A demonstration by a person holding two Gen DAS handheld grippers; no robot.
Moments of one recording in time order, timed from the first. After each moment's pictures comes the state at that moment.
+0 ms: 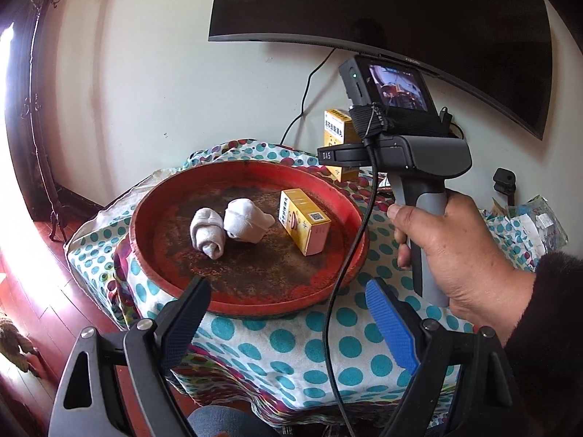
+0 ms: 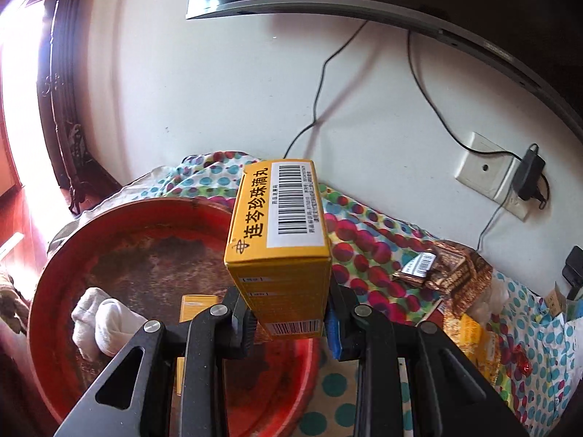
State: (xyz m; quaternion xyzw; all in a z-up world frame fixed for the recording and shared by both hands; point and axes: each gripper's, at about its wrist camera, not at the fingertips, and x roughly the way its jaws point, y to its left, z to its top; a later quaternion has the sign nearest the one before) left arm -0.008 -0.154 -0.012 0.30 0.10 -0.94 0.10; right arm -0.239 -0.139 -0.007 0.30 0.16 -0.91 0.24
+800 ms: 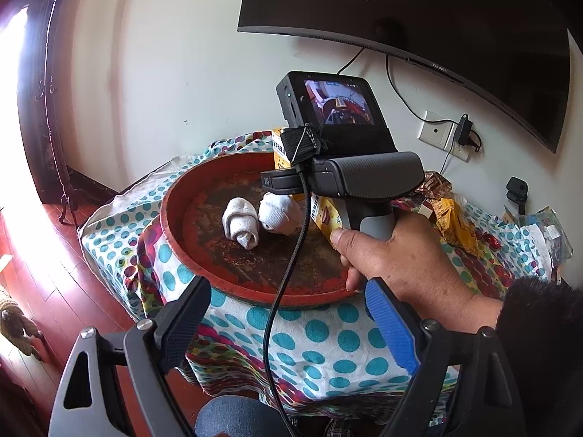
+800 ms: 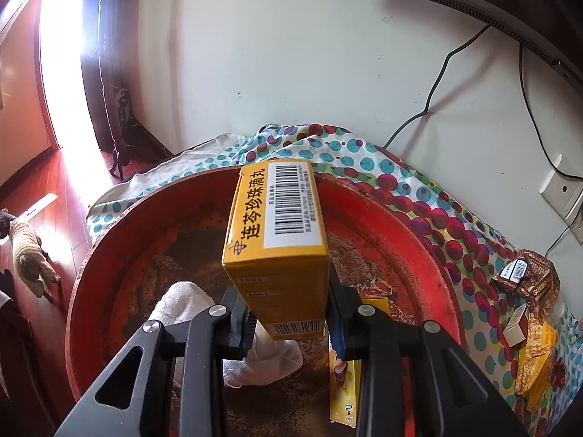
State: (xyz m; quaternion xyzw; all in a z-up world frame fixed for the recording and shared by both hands) left arm 0.005 -0.180 -0.011 0.31 0.12 -0.94 0.12; right arm -0.204 -0.217 -0.042 0.34 0.18 -0.87 0.32
